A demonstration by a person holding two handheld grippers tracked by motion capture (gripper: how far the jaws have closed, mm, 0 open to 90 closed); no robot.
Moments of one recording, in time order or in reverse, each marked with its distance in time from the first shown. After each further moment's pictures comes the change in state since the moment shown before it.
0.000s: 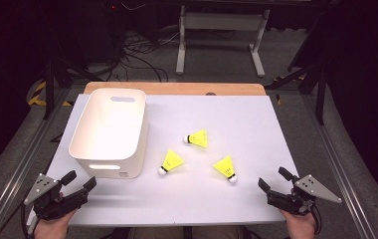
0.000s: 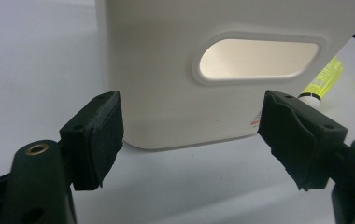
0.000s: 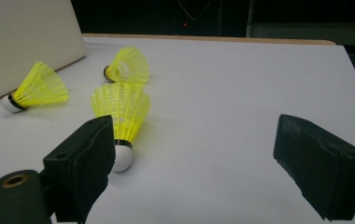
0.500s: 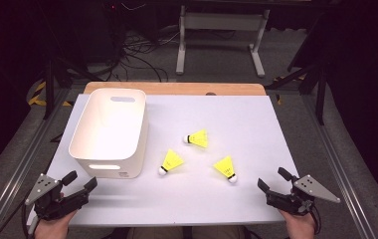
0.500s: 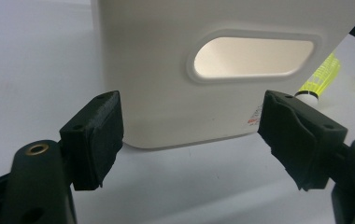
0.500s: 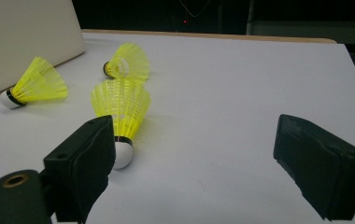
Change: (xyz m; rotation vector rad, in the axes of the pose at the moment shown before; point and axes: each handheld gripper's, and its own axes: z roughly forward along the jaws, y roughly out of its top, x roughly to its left) left arm -0.002 0.000 0.001 0.007 -0.002 0.011; right arm 0.001 0.000 0.001 0.014 -0.003 -0.010
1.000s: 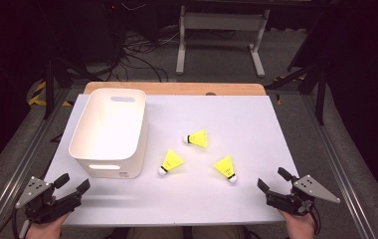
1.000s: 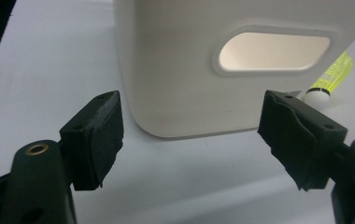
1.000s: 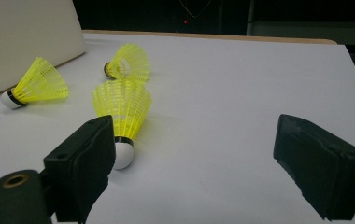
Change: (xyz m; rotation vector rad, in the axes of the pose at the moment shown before) left arm 0.011 -0.002 -0.014 0.003 0.034 -0.013; right arm 0.001 0.000 -0.001 -0.004 0.001 0.000
